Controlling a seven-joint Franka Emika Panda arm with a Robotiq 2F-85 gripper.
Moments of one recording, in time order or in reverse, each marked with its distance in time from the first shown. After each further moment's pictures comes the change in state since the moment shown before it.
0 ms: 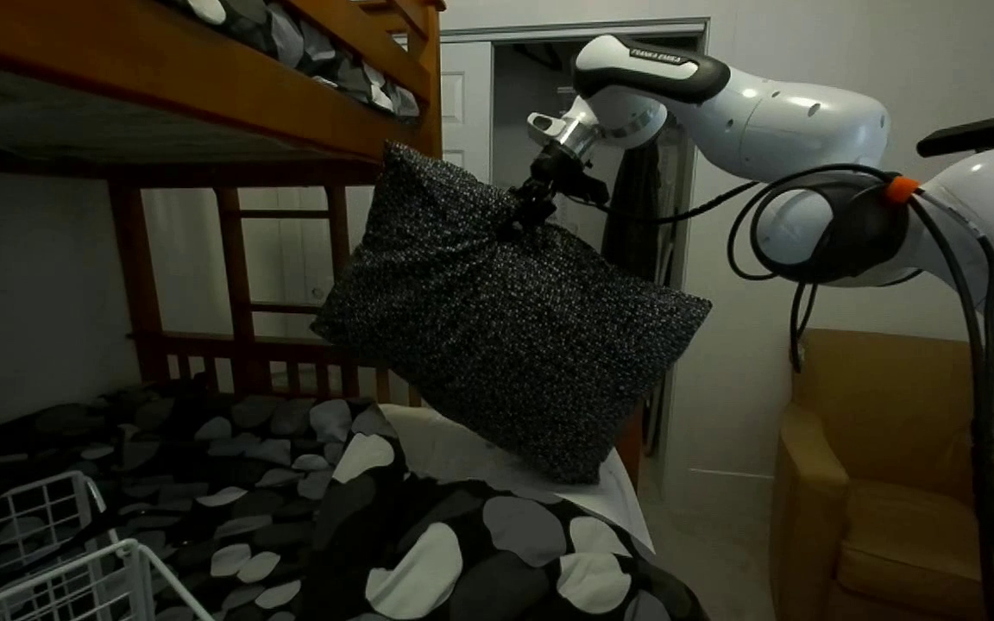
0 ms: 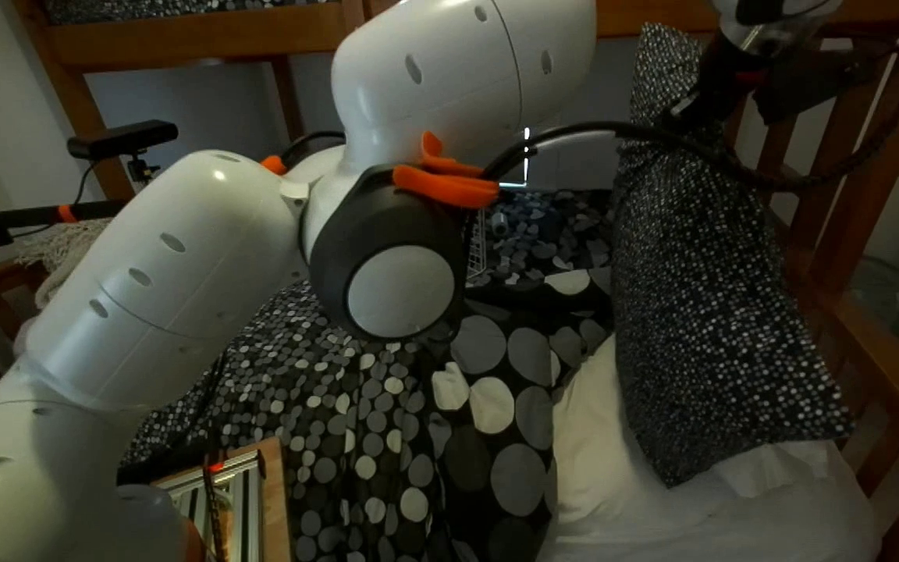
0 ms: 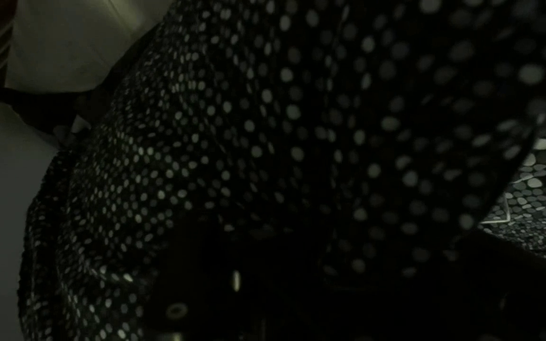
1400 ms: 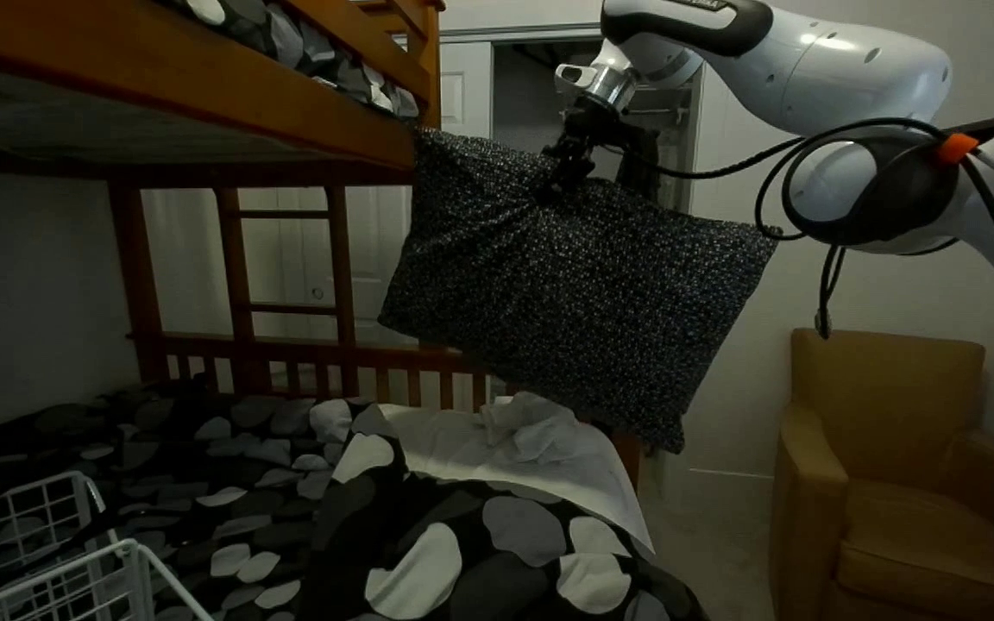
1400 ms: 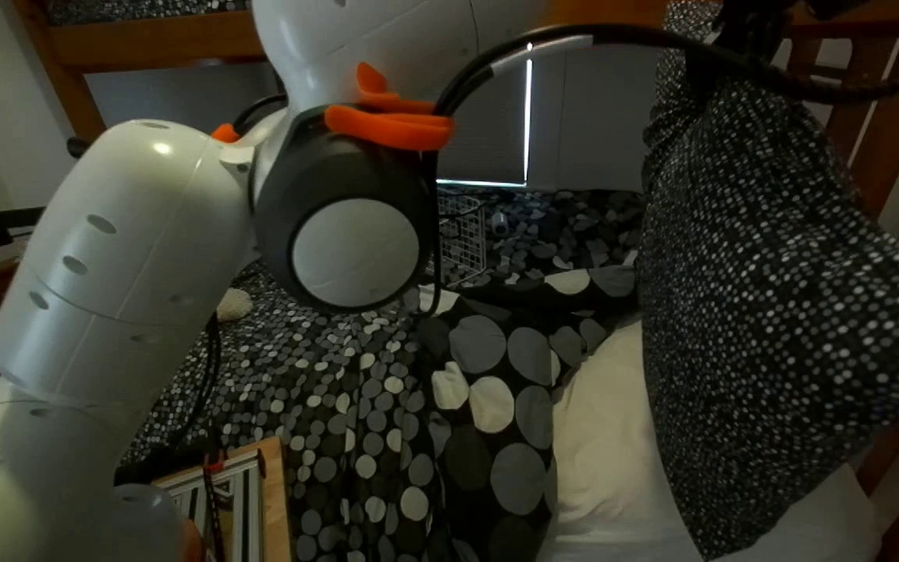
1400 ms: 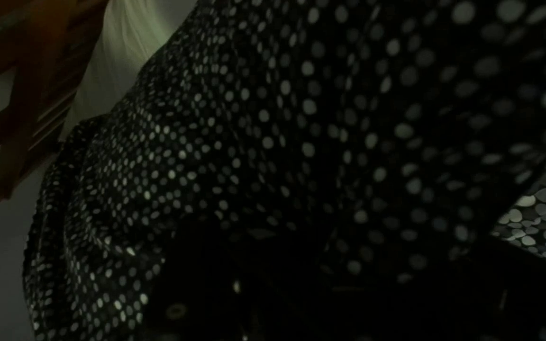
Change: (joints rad) arm -0.055 -0.133 0.050 0.003 -0.201 -0.070 0.007
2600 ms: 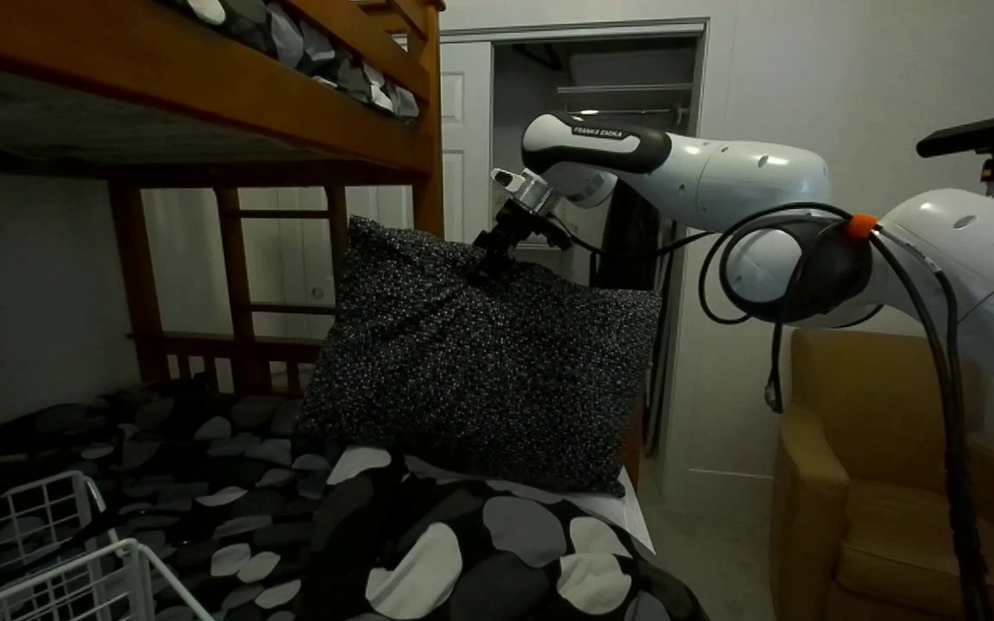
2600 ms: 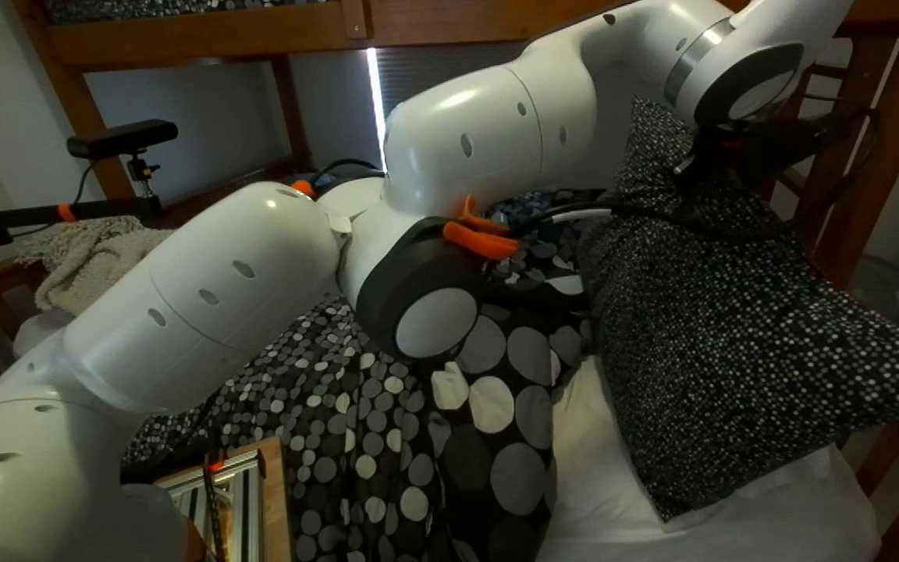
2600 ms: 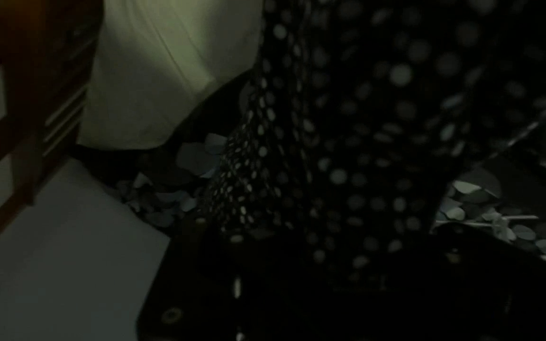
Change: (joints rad) arm 0.125 0.280 0.035 -0.005 -0.017 0.411 0.028
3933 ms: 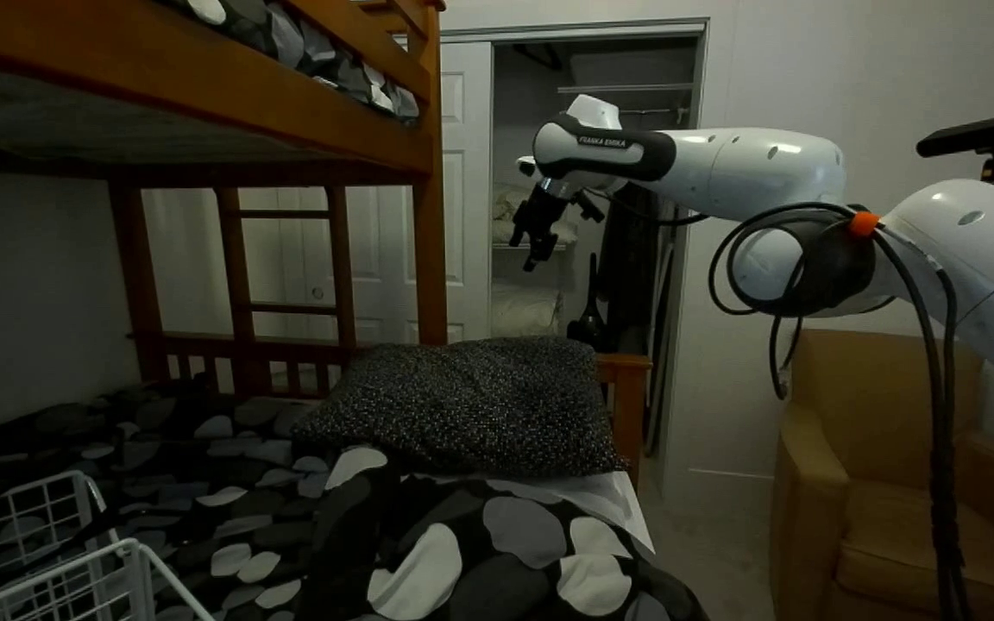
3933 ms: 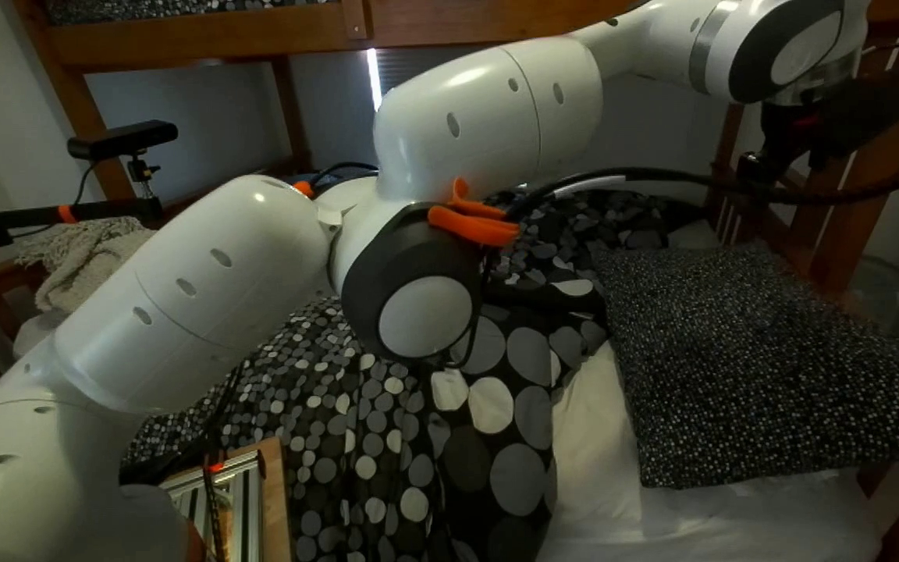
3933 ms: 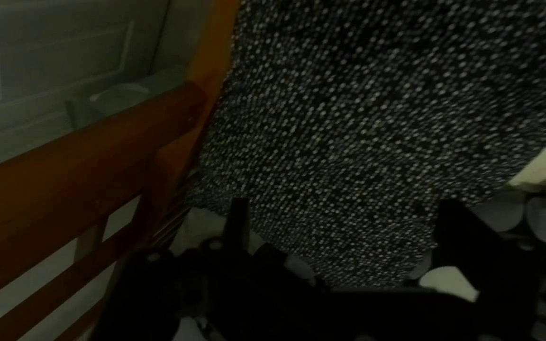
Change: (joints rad) arm -0.022 -0.045 -0.124 0.007 -0.229 0.094 0.032
